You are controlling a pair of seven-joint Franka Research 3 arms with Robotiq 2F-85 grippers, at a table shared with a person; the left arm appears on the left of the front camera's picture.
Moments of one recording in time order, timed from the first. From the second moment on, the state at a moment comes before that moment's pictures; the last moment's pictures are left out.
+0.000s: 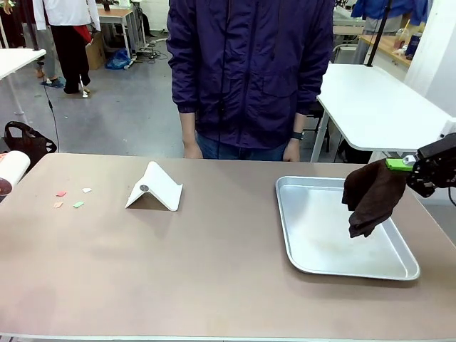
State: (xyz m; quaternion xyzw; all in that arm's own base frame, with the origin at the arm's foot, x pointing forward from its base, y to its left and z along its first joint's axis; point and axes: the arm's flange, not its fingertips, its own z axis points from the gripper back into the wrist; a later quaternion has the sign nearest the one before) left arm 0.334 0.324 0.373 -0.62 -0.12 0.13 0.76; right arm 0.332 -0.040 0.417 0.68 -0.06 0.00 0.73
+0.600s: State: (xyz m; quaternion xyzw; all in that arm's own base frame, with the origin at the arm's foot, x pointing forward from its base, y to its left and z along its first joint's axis) left arm 0.334 0.324 0.373 -0.62 -0.12 0.13 0.76; right arm 0.334 -0.040 0.409 0.68 -0.06 -0.01 0.73
